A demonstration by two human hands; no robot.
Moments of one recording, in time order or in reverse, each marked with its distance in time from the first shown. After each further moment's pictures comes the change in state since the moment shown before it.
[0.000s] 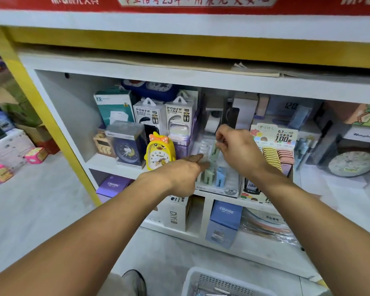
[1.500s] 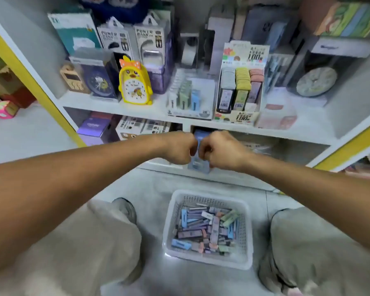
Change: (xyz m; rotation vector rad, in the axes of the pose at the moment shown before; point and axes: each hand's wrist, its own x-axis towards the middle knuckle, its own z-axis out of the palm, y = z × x) left_hand -0.034 0.071 0.087 -0.021 -0.238 0.050; right_hand -0.172 -0.017 0.007 0.082 -0.567 0.237
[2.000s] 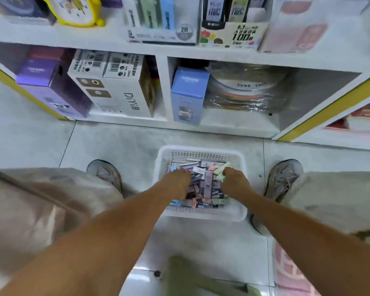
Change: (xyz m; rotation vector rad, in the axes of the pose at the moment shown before) left_hand 0.065 0.022 0.278 -0.075 -0.339 -0.041; right_hand -0.085 0.163 0.227 0.090 -0.258 0.708
